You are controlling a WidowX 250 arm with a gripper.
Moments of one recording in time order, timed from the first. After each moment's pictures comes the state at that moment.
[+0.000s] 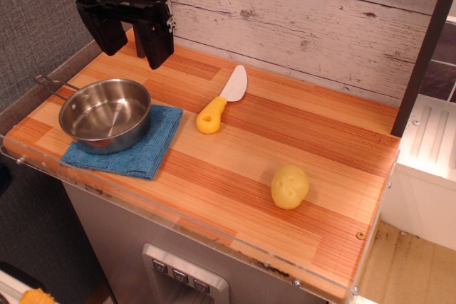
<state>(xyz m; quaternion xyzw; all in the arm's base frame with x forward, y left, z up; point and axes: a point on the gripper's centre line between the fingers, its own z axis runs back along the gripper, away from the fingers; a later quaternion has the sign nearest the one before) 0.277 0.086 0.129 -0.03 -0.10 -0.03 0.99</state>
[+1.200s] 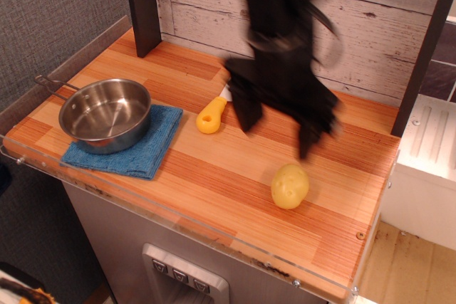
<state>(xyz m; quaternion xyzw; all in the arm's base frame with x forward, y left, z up) 0.272 -0.072 0.087 -0.02 -0.10 -0.10 0.99</state>
